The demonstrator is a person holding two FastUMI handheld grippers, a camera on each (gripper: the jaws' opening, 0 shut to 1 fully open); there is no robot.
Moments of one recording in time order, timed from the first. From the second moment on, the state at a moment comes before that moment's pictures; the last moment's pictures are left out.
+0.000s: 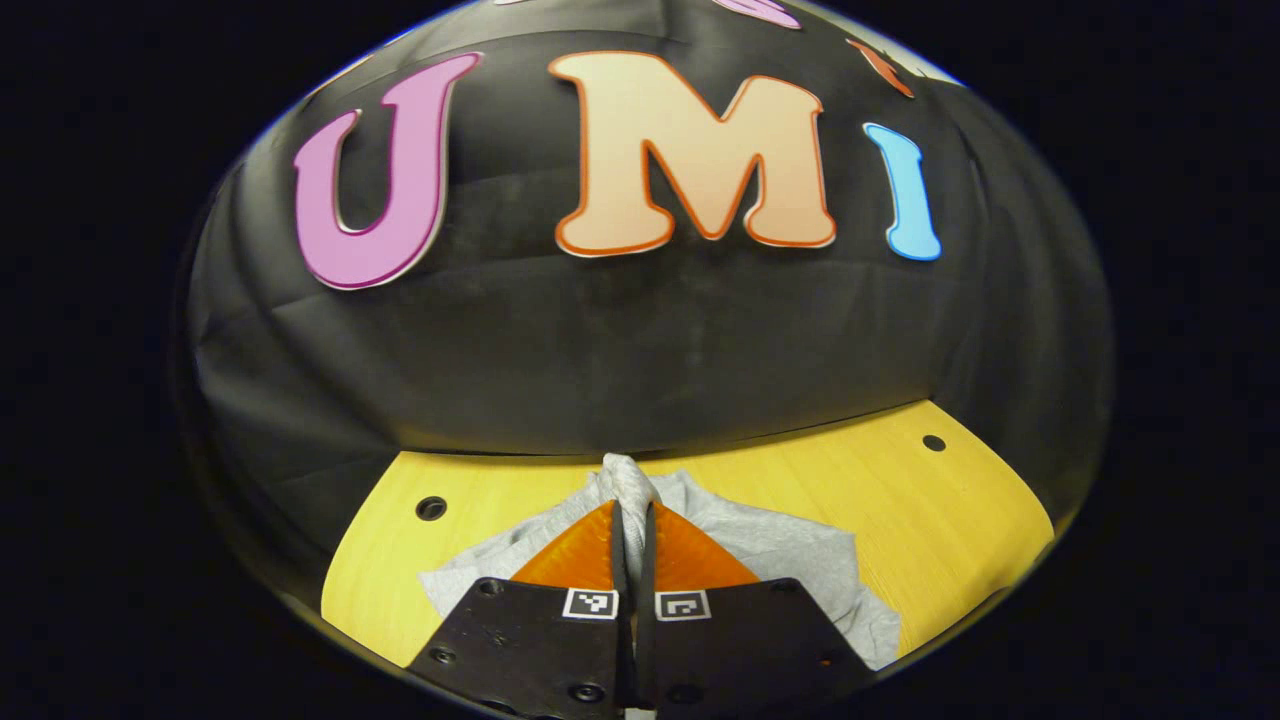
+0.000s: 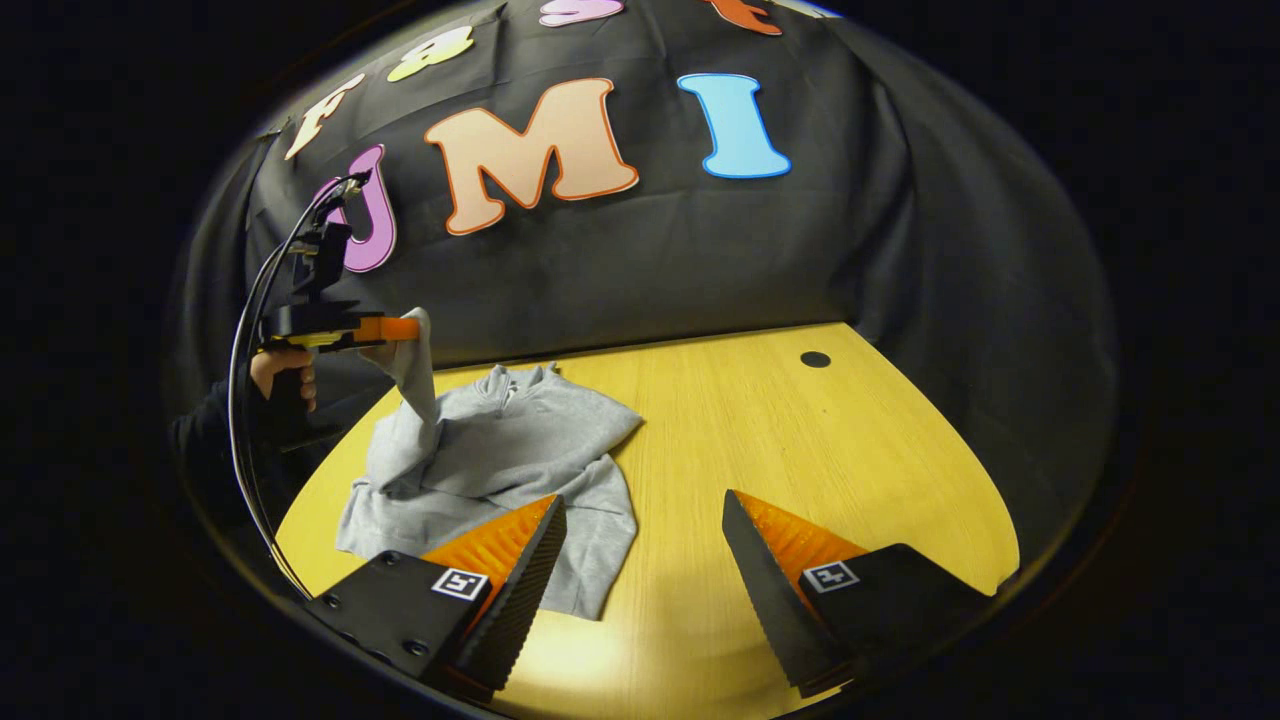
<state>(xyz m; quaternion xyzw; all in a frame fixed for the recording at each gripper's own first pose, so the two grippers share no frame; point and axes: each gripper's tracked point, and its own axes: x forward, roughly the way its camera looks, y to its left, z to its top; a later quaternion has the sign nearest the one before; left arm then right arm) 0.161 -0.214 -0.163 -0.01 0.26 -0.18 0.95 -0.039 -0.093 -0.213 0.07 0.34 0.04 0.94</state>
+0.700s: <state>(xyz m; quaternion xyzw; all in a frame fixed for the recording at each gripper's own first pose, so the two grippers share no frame) 0.146 -0.312 -0.207 0.02 0.30 -0.21 0.93 -0.066 -0.139 -0.224 0.07 0.35 0.01 0.93</state>
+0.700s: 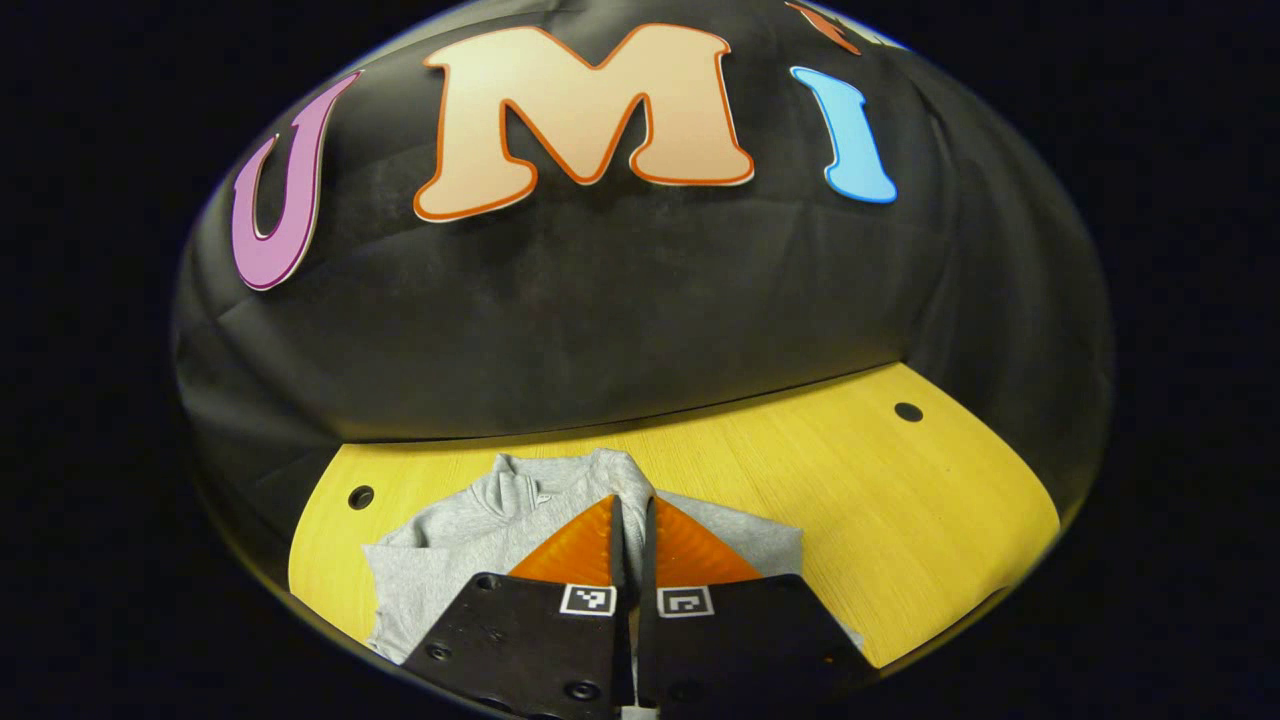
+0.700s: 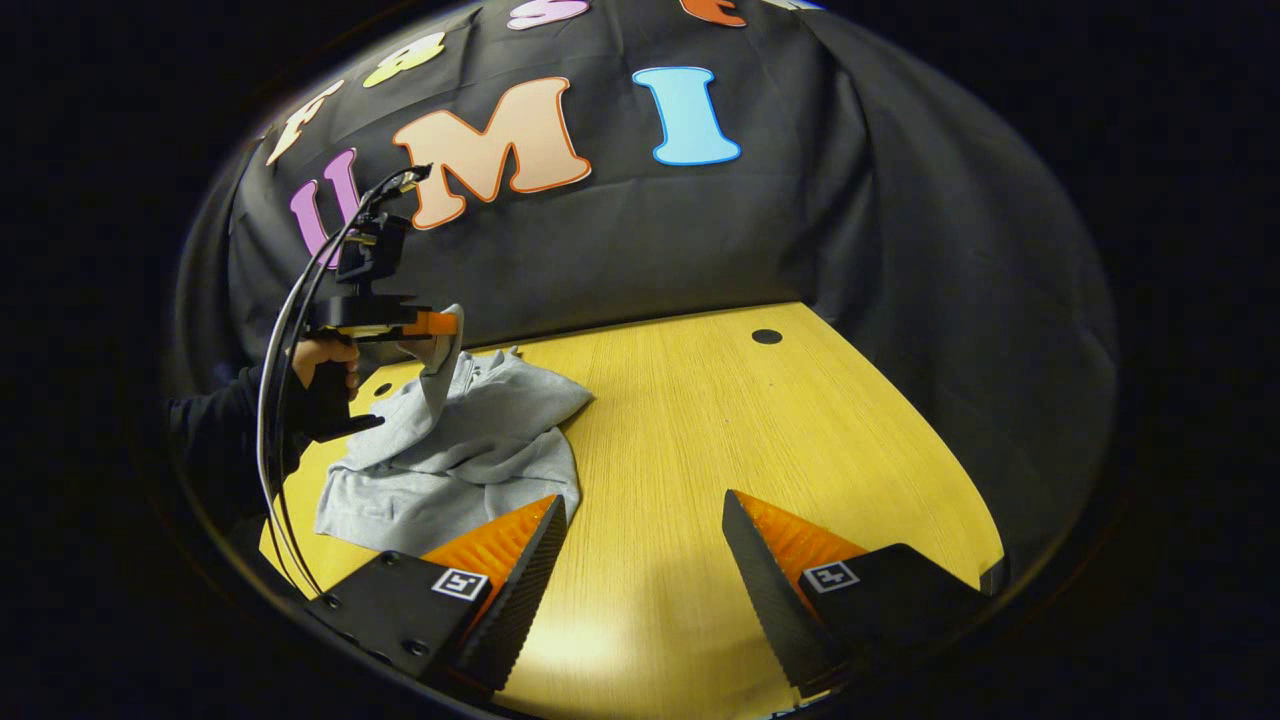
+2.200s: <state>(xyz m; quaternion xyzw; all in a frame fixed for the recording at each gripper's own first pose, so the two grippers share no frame) 0.014 -0.025 -0.237 -0.04 0.29 -0.05 0.95 -0.032 -0.014 -0.272 0.06 0.37 0.08 0.92</state>
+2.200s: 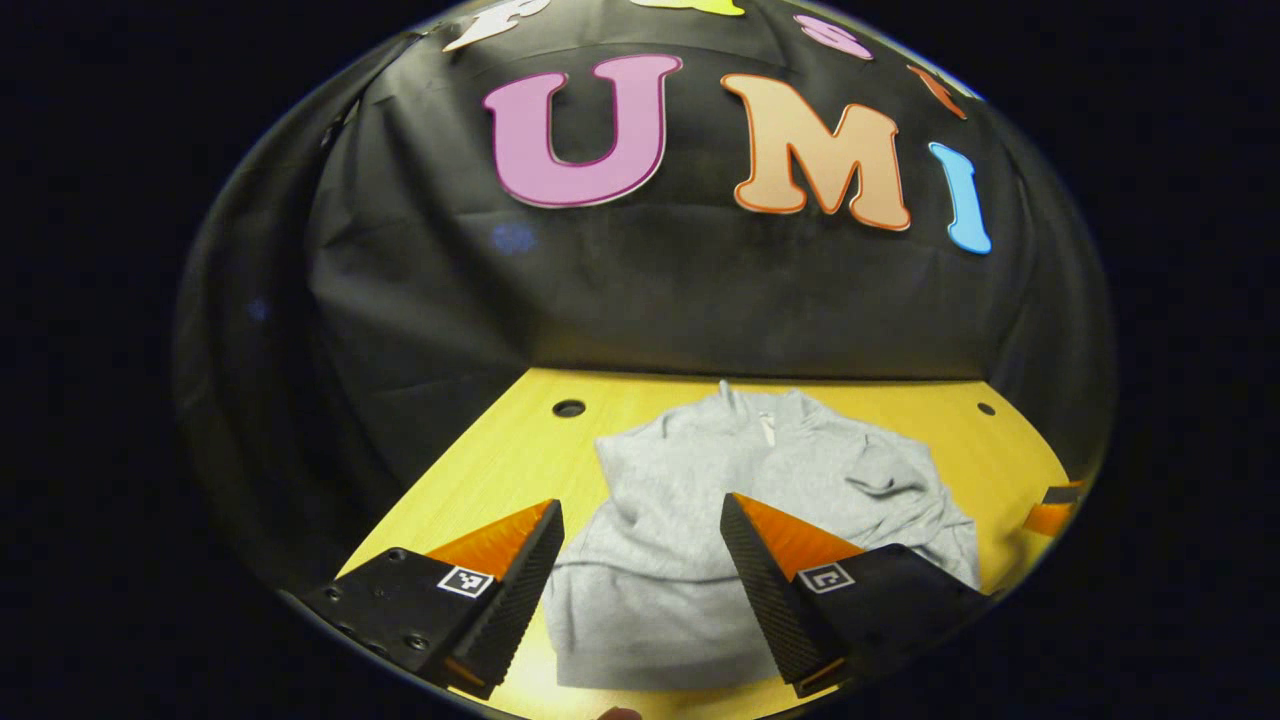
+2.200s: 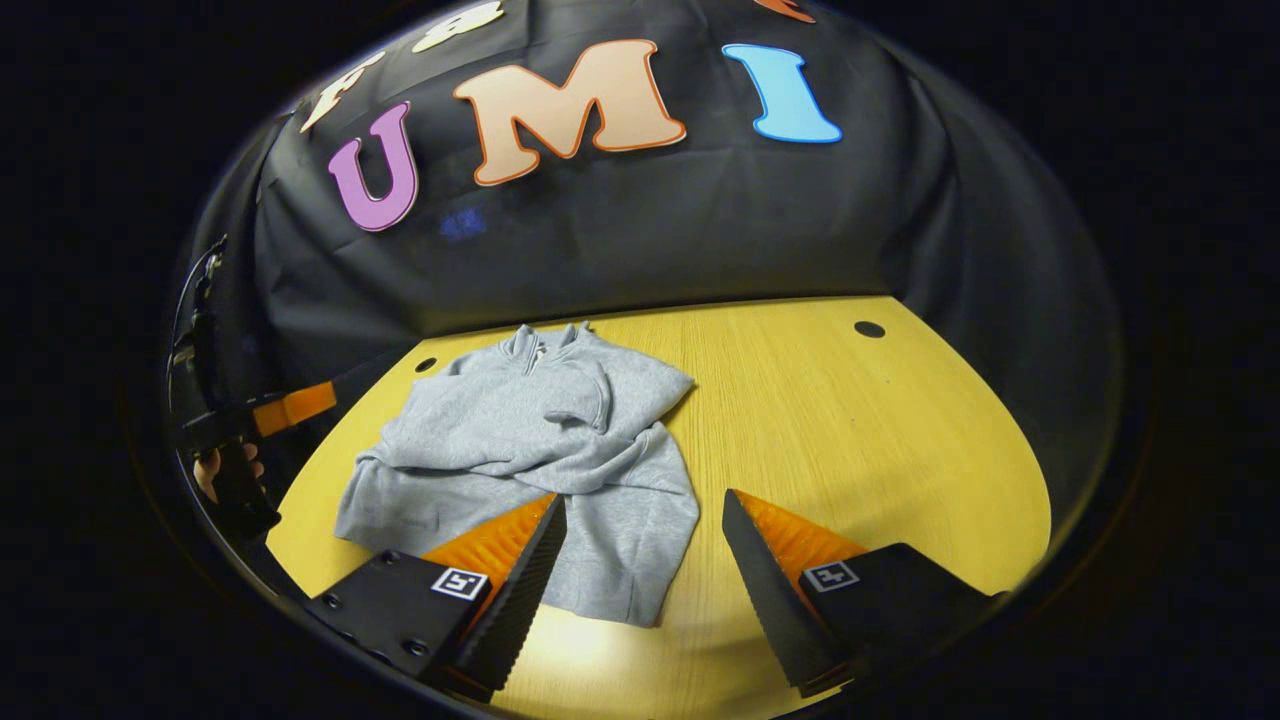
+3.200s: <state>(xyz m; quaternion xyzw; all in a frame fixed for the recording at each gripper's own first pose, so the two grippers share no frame) -0.079 -0.009 -0.362 -0.07 0.44 -0.06 0.89 -0.077 -0.001 -0.354 0.02 0.48 0.05 0.88</state>
